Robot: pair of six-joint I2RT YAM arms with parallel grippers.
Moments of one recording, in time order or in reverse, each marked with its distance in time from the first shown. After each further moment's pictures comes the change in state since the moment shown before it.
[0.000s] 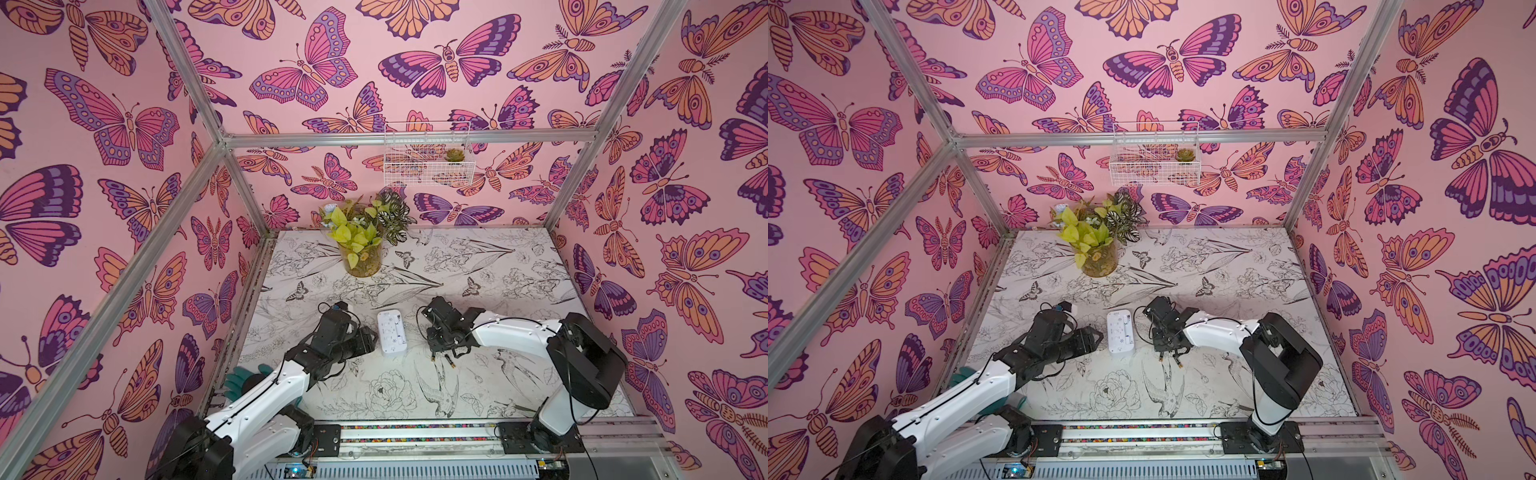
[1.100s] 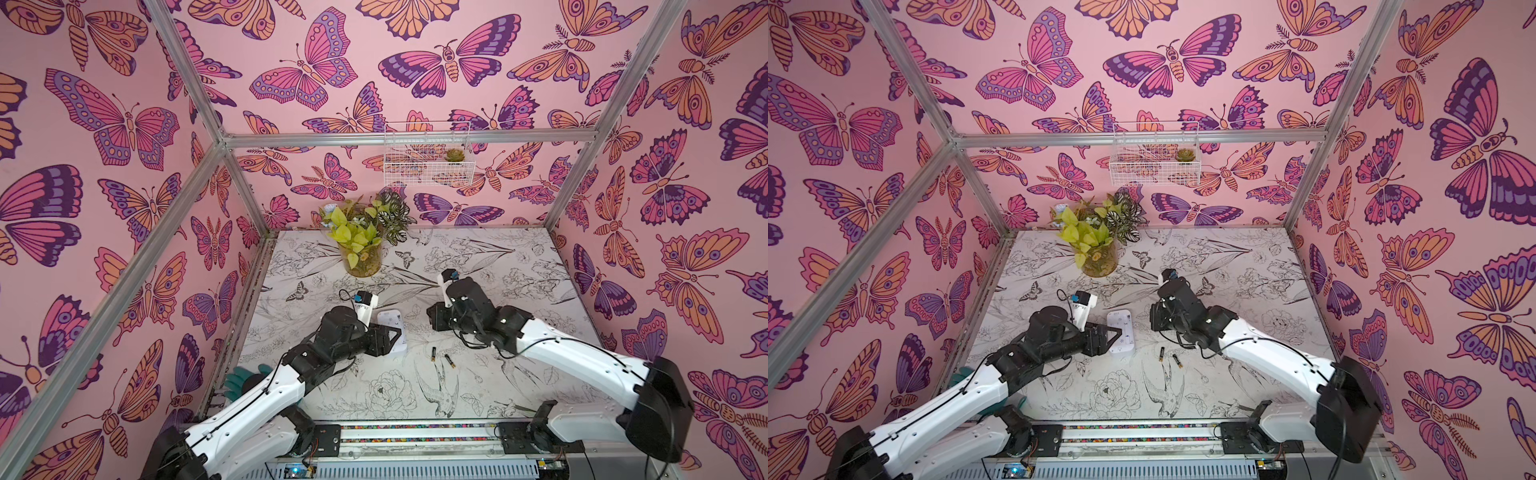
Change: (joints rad) left arm -0.195 -0.097 0.098 0.123 0.100 0.217; right arm 0.000 -0.433 0.016 0.154 -0.105 0.041
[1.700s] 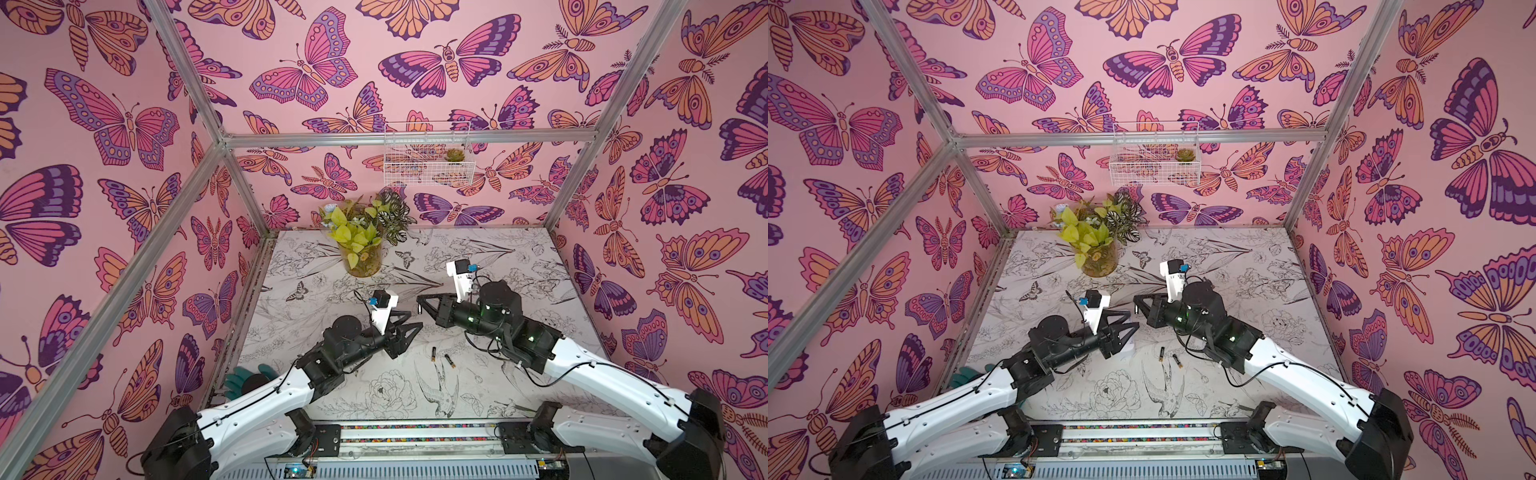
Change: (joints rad) left arm -0.132 0.080 -0.065 0.507 -0.051 0.171; right arm 0.031 -0.167 -0.090 0.314 -0.185 0.125
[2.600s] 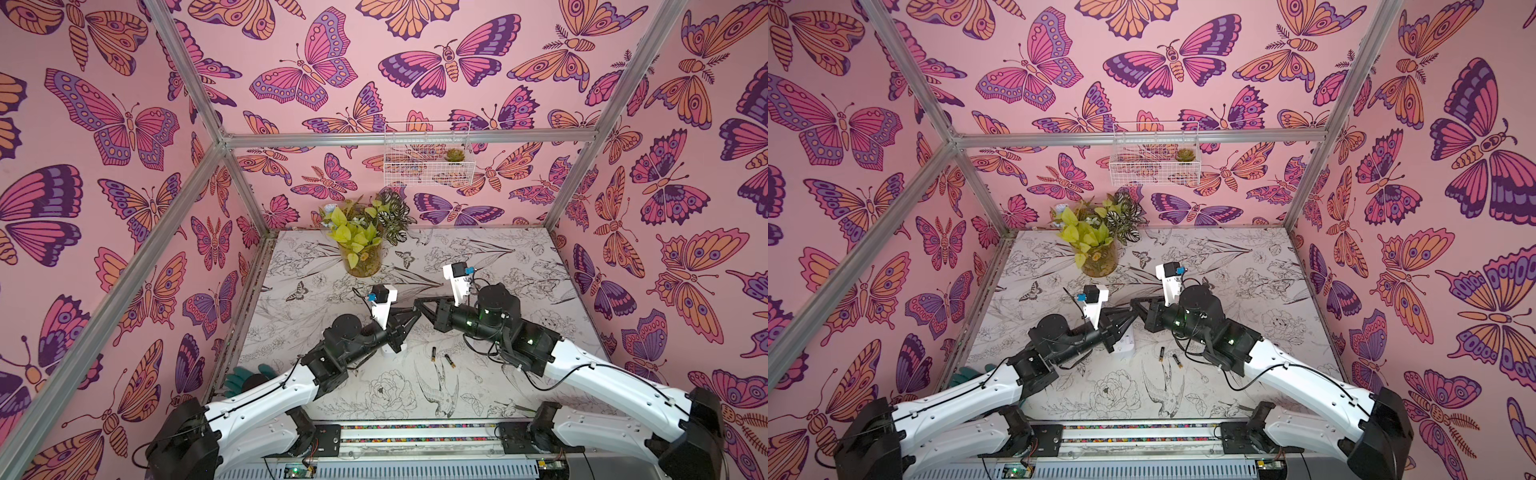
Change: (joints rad) left arm 0.000 0.034 0.008 0.115 -0.027 -0.014; right arm 0.030 -0.005 -0.009 0.013 0.018 -0.034
